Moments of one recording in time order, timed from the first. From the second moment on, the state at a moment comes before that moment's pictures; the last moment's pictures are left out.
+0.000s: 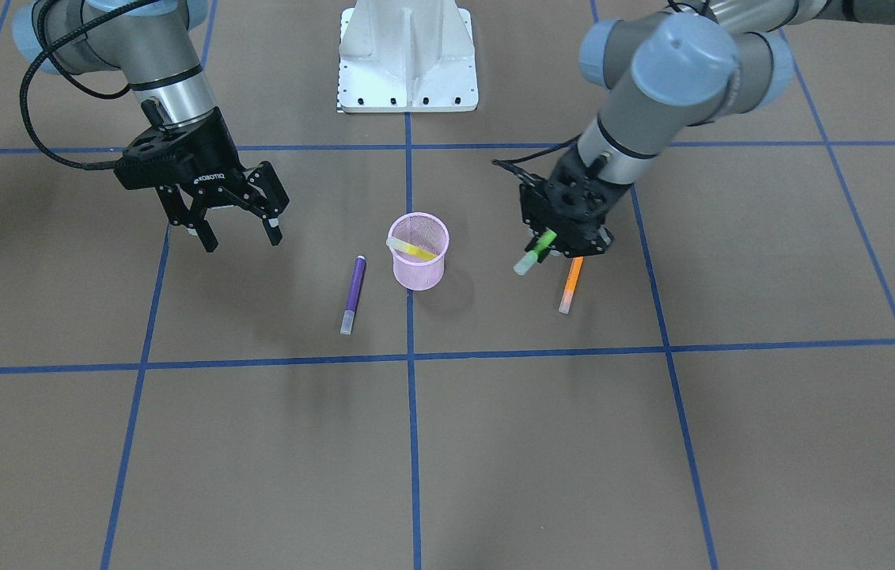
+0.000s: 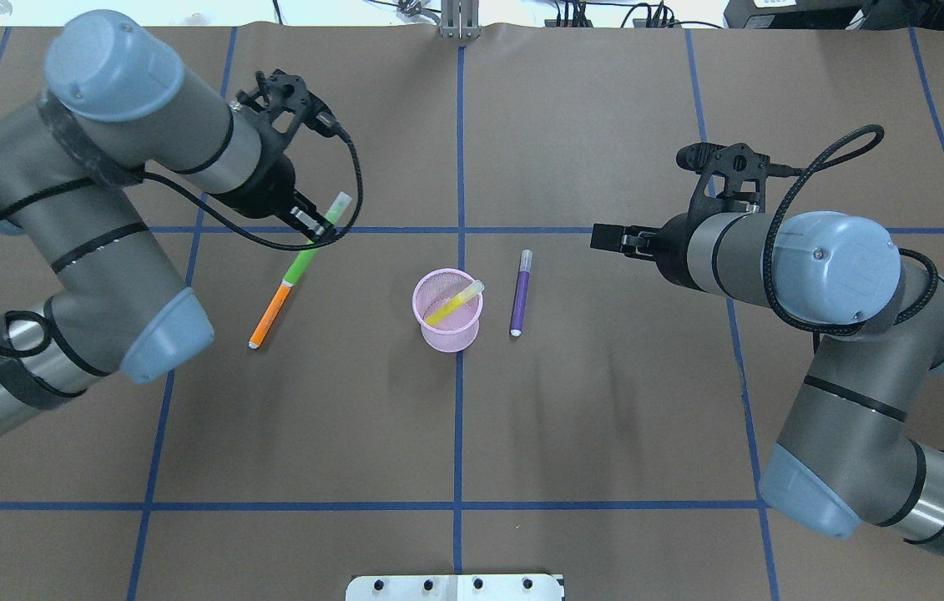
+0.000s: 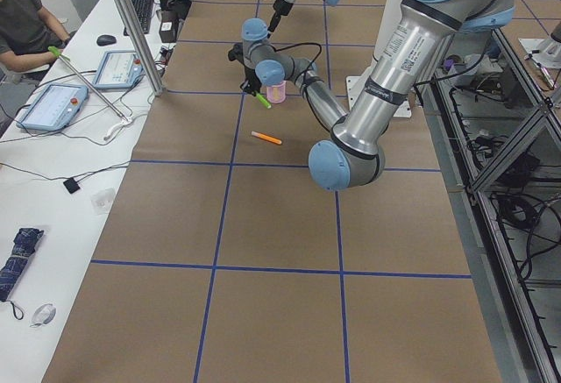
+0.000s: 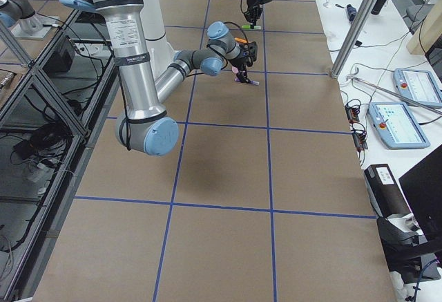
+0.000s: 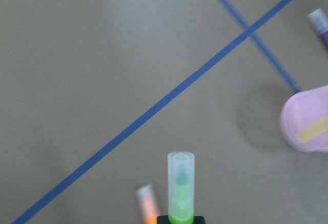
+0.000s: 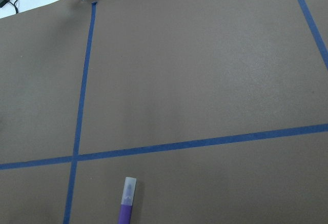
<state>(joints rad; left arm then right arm) -0.73 -2.17 -1.76 -1.77 -2.06 -0.43 0.59 -1.30 1.98 -1.19 1.56 1.32</state>
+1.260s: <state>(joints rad) -0.48 -2.37 -1.68 -1.79 -1.63 -1.13 0.59 -1.30 1.97 -1.19 1.55 1.30</state>
